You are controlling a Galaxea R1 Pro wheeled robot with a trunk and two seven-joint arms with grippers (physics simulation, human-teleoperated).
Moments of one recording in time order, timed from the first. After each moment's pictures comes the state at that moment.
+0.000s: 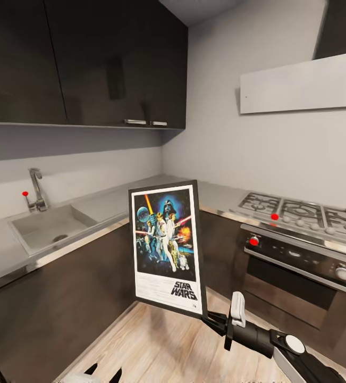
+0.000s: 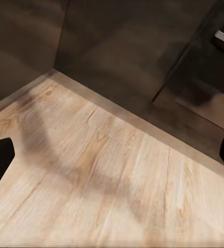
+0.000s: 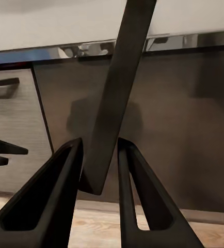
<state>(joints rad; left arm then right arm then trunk) -0.25 0.62 -1.40 -1.20 1.24 -0.71 0.12 -0.34 -0.33 0.47 -0.95 -0.56 -0.33 0.97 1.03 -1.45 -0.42</state>
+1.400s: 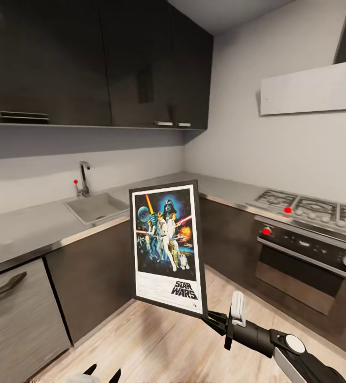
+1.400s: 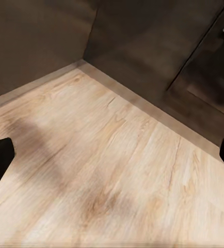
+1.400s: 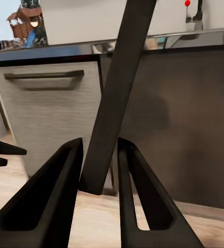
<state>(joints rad) -0.25 0.62 -1.40 -1.19 1.24 -0.71 0.13 -0.34 -0.33 0.47 -0.95 -0.56 -0.33 0.97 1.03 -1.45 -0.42</state>
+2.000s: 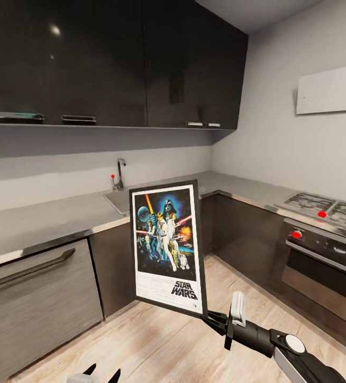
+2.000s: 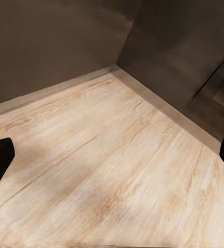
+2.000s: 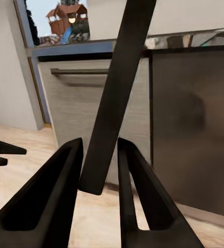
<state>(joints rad) -0.25 0.62 -1.40 -1.19 1.24 -0.71 0.13 -0.34 -0.33 0.47 -0.95 -0.56 -0.33 0.97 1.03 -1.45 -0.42</state>
